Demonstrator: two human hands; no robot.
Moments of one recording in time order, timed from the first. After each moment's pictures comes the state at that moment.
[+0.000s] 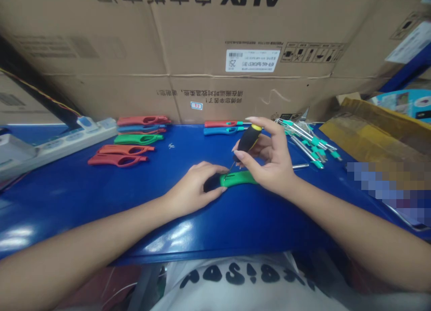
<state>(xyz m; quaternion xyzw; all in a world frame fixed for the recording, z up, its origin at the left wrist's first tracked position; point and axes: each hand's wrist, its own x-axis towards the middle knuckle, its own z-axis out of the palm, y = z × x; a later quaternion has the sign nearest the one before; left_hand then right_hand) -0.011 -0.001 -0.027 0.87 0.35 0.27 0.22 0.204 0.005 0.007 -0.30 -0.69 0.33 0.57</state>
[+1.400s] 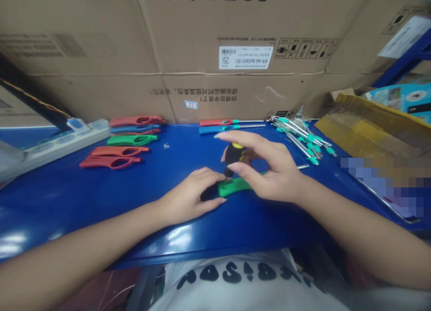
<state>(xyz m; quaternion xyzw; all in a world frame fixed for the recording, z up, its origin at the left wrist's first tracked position) -0.013 -0.007 -0.026 0.90 0.29 0.23 0.23 0.216 -0.007 0.032 -0.23 -0.86 0.11 0.44</state>
